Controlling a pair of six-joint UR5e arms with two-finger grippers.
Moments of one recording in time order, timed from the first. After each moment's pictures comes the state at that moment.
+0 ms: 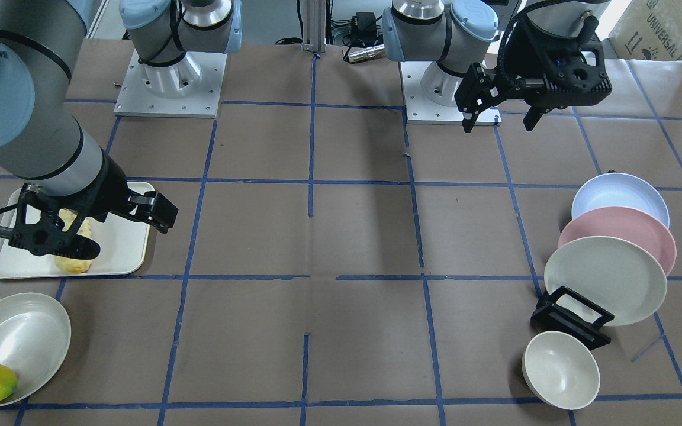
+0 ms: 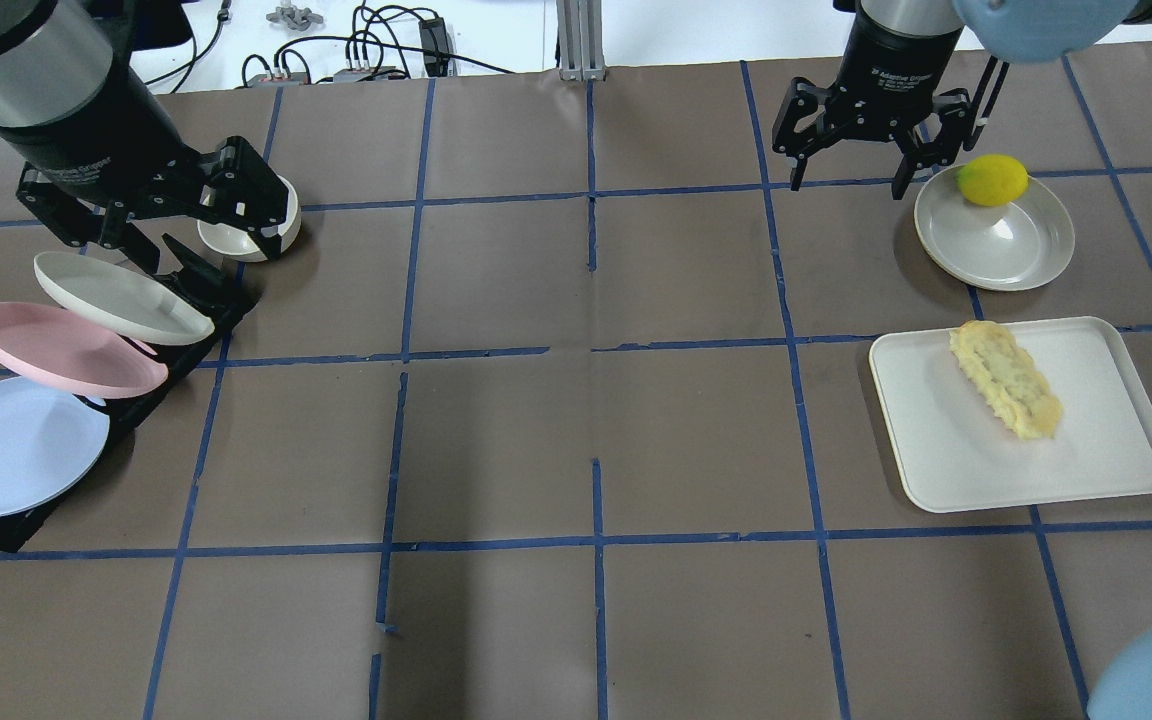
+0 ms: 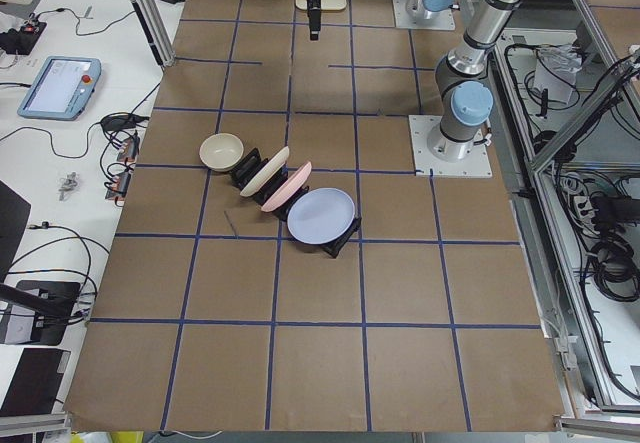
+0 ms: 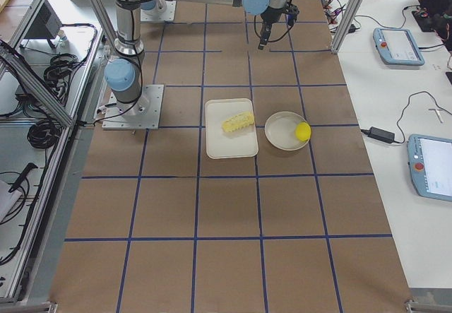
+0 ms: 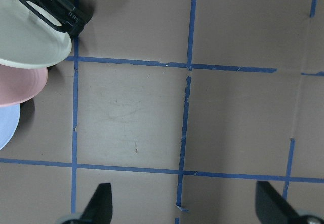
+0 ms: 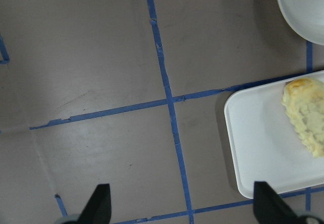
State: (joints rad) left arm -1.51 -1.50 -1.56 -1.66 1.57 -0.01; right arm 1.55 -1.29 1.36 -1.50 -1.57 0.17
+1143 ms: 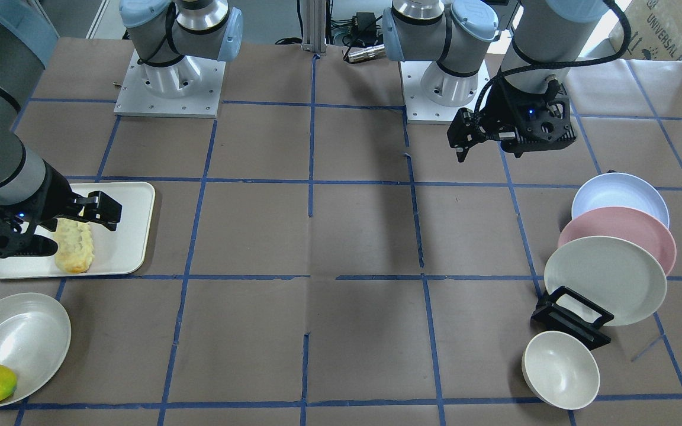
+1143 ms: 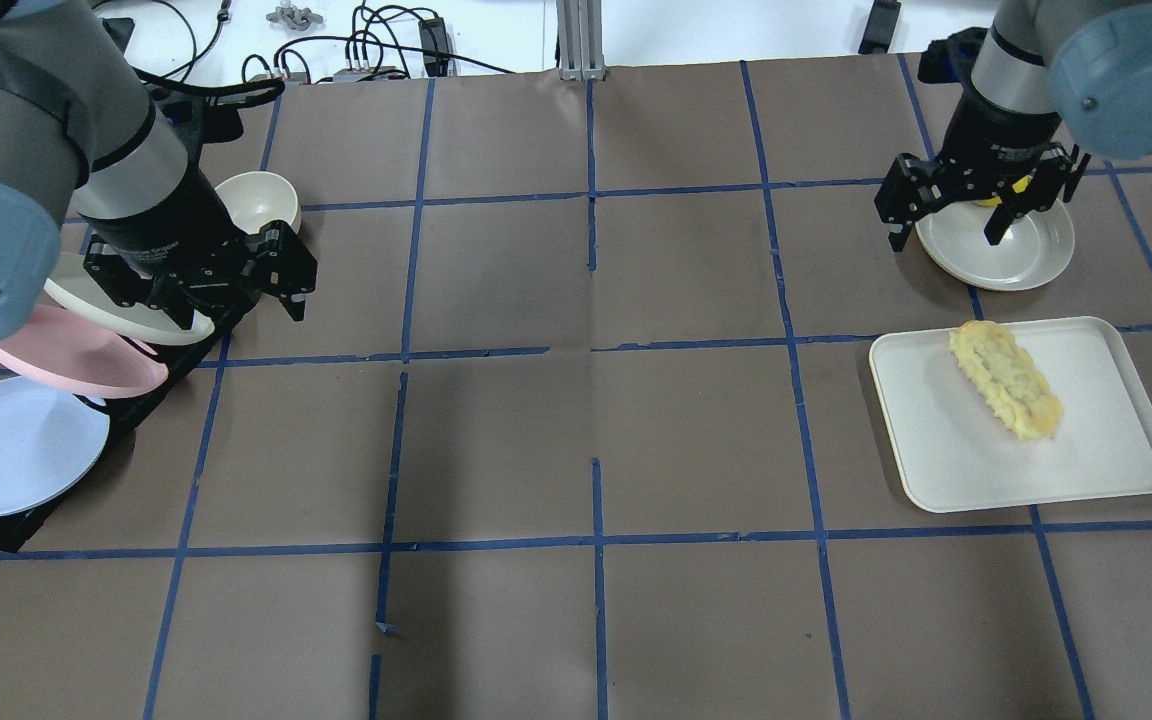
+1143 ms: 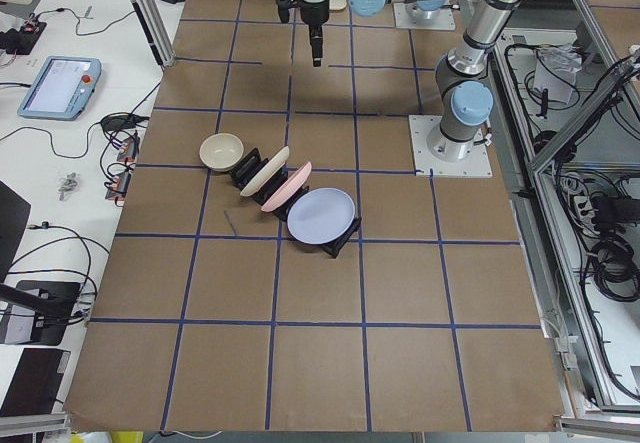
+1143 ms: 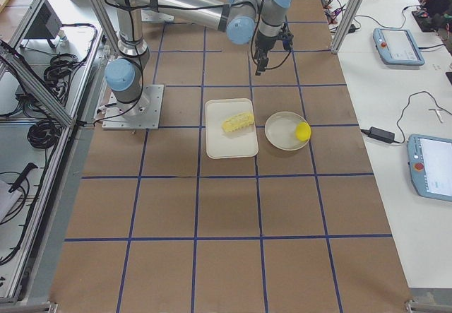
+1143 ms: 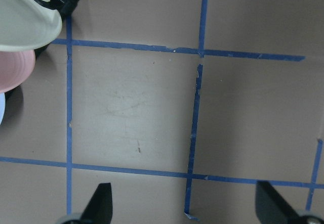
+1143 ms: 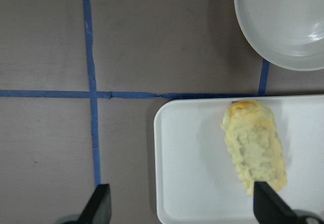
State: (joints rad) left arm -1.51 -1.51 -1.73 -1.51 1.65 0.00; right arm 1.36 -1.35 1.64 -1.72 -1.62 -0.27
